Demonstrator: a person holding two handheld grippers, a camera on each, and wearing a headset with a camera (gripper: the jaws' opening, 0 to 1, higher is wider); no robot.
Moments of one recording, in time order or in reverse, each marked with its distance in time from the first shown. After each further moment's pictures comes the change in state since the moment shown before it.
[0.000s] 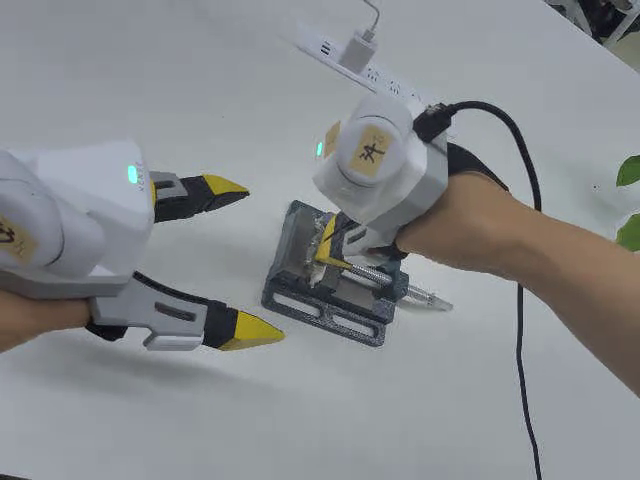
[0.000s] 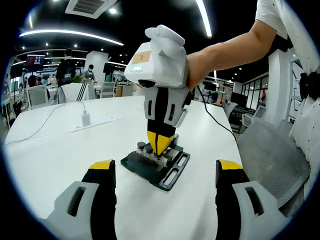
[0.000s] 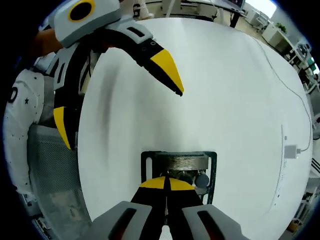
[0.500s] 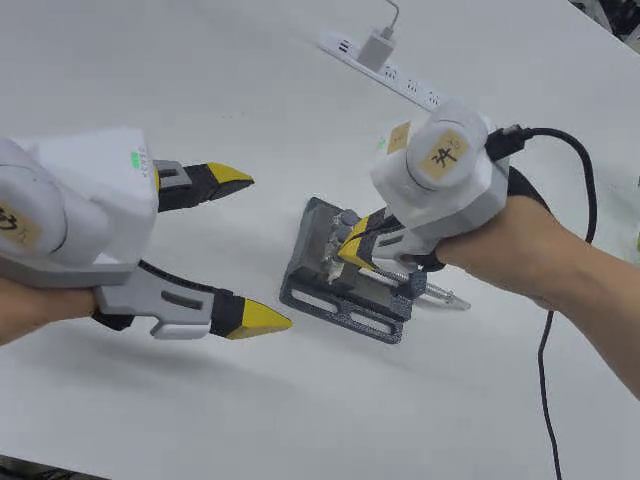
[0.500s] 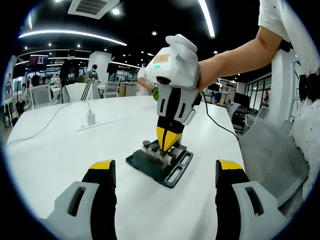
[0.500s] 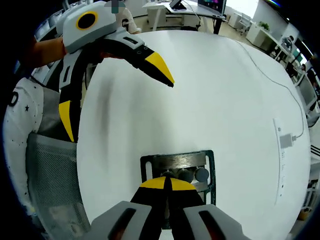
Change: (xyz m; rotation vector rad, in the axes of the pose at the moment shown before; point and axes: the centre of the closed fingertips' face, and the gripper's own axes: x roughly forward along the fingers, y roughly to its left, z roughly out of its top) left arm -0.008 0.008 0.000 -0.006 -0.001 0.028; right arm -0.002 -0.001 -0.002 0.038 -0.118 -0.042
